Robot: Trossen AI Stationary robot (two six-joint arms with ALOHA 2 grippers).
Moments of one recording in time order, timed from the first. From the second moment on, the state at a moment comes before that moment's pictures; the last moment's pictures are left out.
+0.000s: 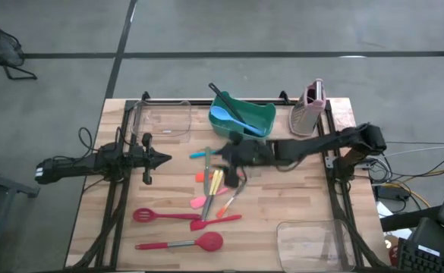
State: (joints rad) left arm 0.08 0.06 0.01 0.01 0.00 0.01; right arm 0.11 1.68 1.29 -0.08 0.21 0.06
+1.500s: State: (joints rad) left arm 0.08 0.07 0.01 0.01 0.00 0.01; right arm 0.45 2.53 2.09 -0.34 0.18 0.24
